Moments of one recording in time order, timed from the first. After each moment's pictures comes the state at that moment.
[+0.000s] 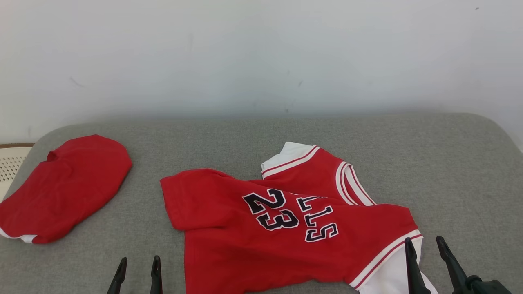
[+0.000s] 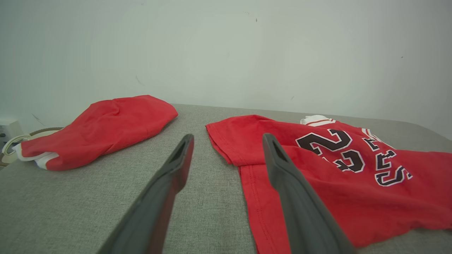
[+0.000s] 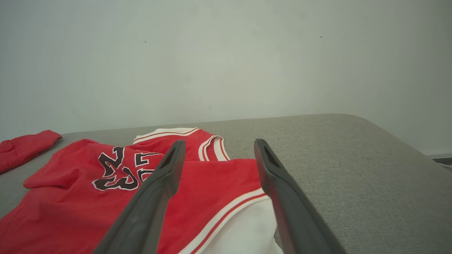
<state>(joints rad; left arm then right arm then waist) 0.04 0.05 -0.05 0.04 -0.12 0.05 -0.26 0.11 -0.15 0.14 0.02 0.17 0.13 -0.26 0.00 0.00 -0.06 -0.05</state>
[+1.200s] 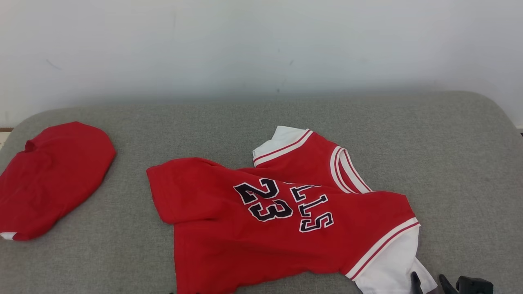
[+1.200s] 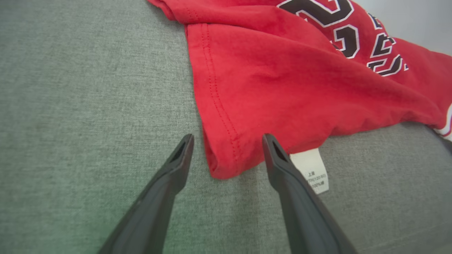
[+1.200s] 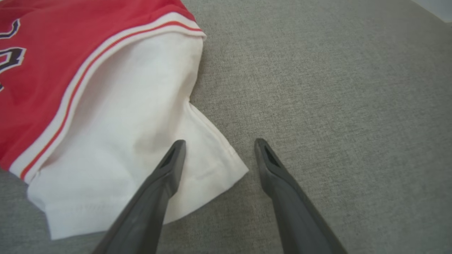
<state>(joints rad) -0.09 0.05 -0.24 0.47 -0.27 -0.01 -0.26 -0.07 -0.15 0.02 0.53 0.14 0.13 -0.12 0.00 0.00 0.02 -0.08</state>
